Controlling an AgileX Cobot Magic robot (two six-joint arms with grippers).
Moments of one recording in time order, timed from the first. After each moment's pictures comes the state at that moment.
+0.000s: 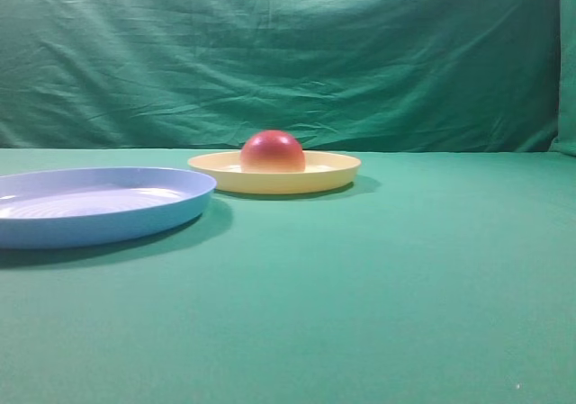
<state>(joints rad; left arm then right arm) 0.02 -0.01 0.02 -0.10 0.35 -0.12 0.40 0.74 -0.58 0.14 0.51 -0.17</state>
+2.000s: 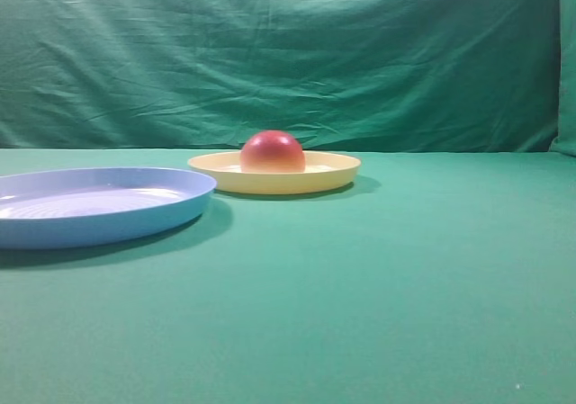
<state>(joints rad) 0.02 -0.01 0.02 -0.10 0.35 -0.12 0.02 -0.01 0.03 0.15 0.39 -0.17</state>
